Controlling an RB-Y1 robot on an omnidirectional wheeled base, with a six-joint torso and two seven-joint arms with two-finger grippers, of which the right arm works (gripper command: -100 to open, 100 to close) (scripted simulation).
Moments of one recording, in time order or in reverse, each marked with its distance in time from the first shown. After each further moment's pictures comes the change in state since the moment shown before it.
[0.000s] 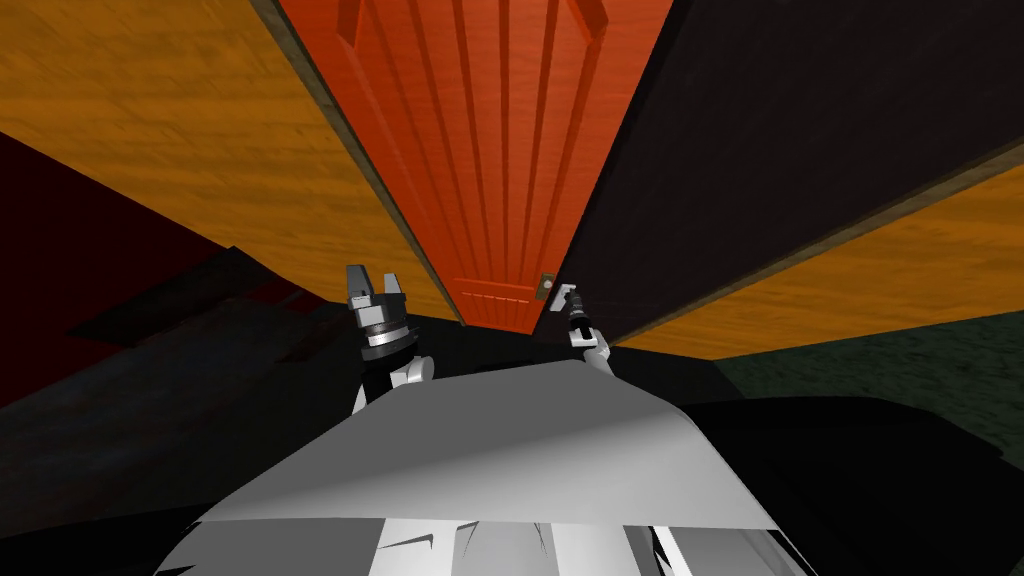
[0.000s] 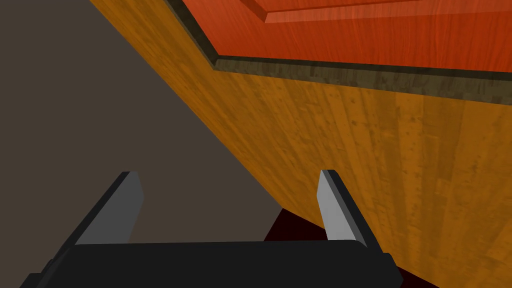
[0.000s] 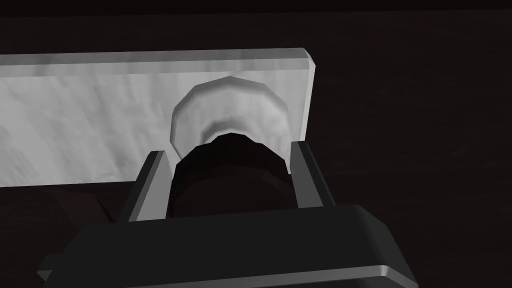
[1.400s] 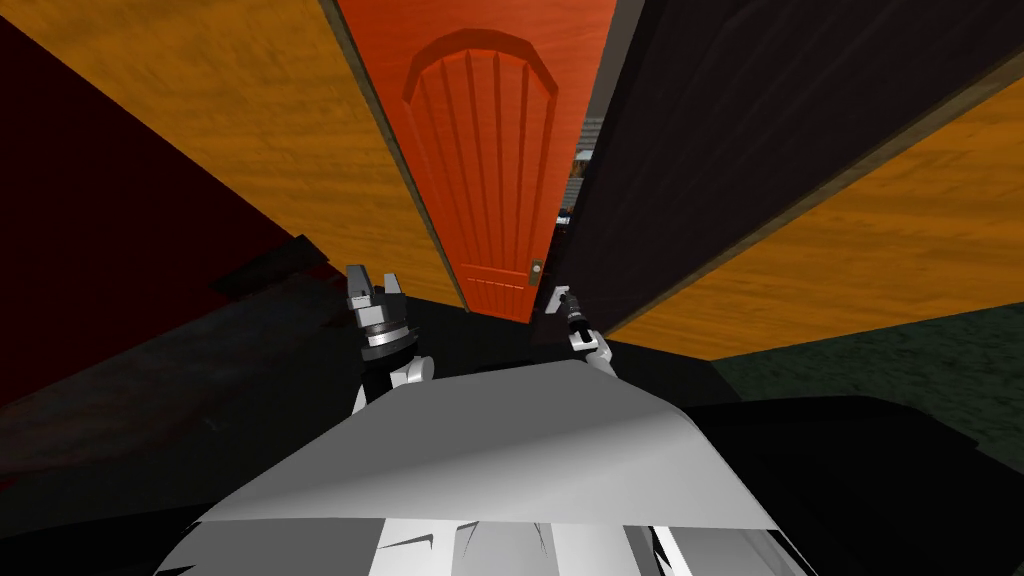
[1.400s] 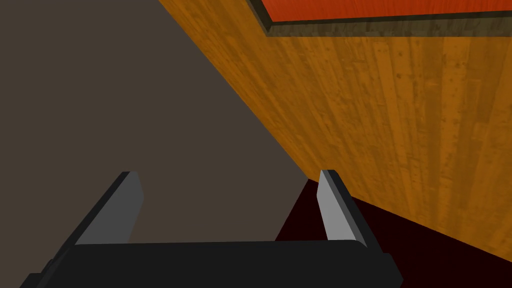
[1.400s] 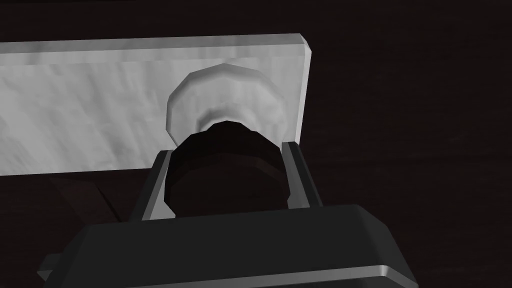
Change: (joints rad) arm 0.047 -0.049 0.096 -0.030 0.020 -0.012 -0.075
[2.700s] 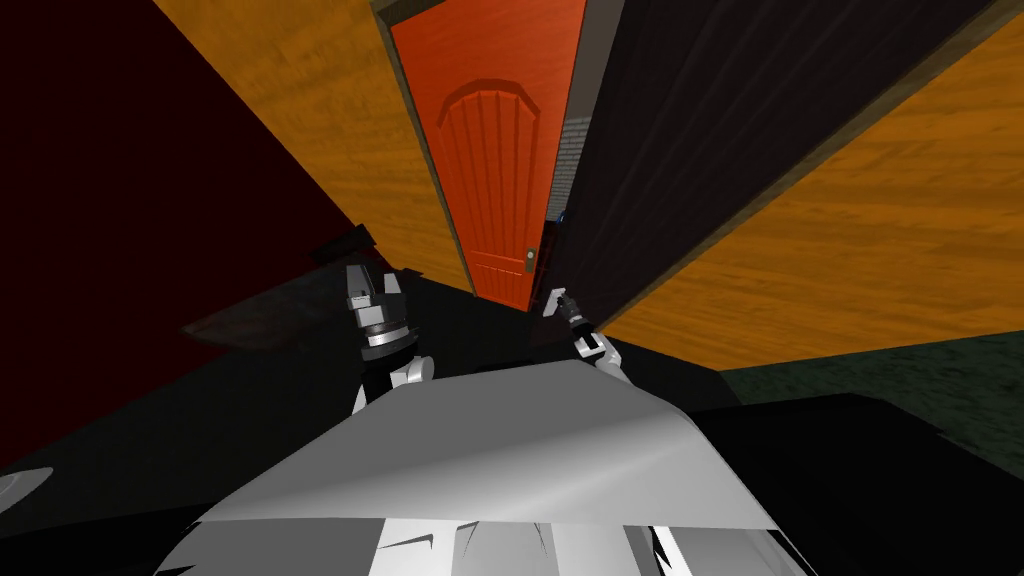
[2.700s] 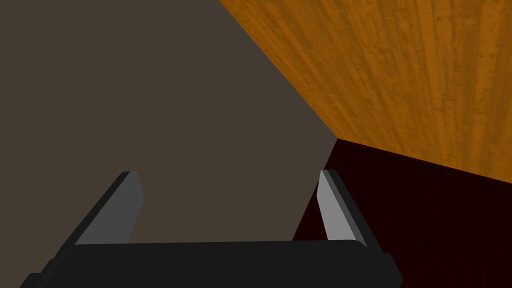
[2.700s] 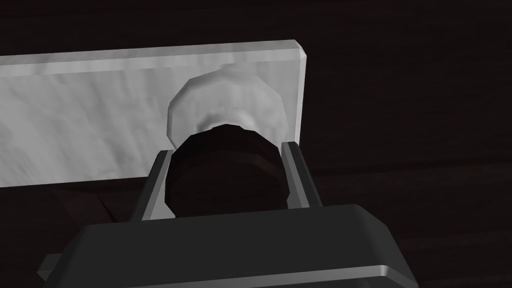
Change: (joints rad) arm 0.080 -0.121 0.122 -0.059 0.037 -0.086 -0.152
